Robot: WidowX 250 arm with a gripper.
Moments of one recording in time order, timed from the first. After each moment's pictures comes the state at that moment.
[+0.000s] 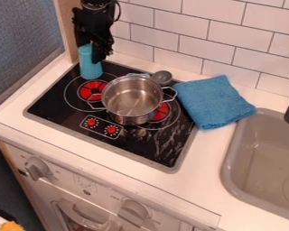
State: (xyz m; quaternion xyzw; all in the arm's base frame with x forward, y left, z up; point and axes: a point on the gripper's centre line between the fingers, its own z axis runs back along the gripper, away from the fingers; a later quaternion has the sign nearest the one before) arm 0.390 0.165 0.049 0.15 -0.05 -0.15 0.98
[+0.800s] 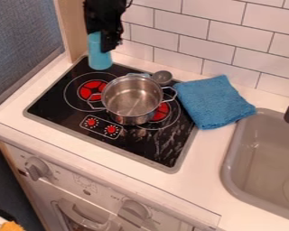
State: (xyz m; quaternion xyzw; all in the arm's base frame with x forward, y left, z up) arm 0.382 0.120 0.099 0.16 -0.08 -0.22 0.96
